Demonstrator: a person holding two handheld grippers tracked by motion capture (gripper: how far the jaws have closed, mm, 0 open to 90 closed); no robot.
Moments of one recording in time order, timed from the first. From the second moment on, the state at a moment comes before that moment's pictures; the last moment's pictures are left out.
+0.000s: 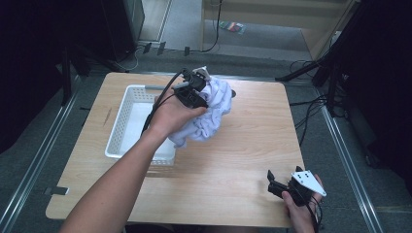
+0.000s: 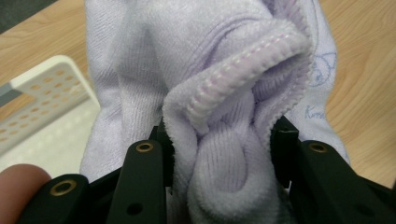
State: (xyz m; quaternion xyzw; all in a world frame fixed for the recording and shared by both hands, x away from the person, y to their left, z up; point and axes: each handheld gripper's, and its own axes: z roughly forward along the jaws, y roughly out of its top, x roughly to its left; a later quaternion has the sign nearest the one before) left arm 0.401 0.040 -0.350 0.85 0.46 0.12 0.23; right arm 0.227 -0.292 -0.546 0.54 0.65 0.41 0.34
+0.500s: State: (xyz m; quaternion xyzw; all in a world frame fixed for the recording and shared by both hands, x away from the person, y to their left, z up) left arm 0.406 0.001 -0.397 0.86 0.45 0.09 0.22; right arm 0.227 -0.293 -0.546 0.54 0.65 0.41 0.34
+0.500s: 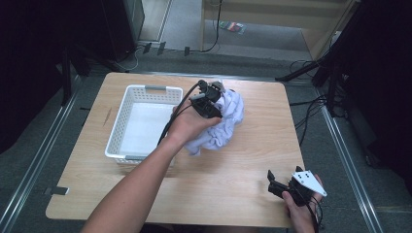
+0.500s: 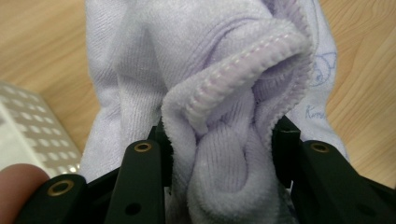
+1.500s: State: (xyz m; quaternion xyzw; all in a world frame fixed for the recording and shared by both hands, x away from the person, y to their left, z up) left arm 0.397 0.015 -0.445 0.83 0.49 0.08 0.25; right arm 0.225 -0.293 -0.546 0.54 0.65 0.41 0.34
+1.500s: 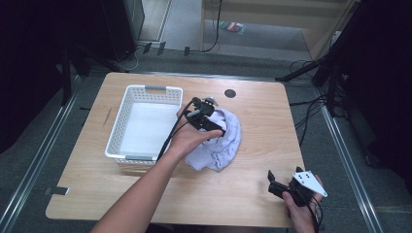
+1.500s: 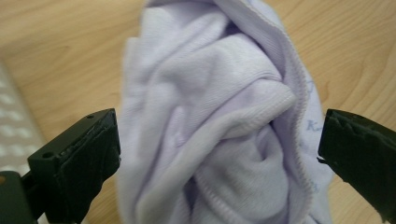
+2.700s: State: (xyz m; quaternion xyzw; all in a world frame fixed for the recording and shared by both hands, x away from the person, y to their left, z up) left arm 0.367 0.175 -0.419 0.76 0.55 0.16 0.29; right arm 0.226 -0.293 -0.546 0.54 0.65 0.41 0.34
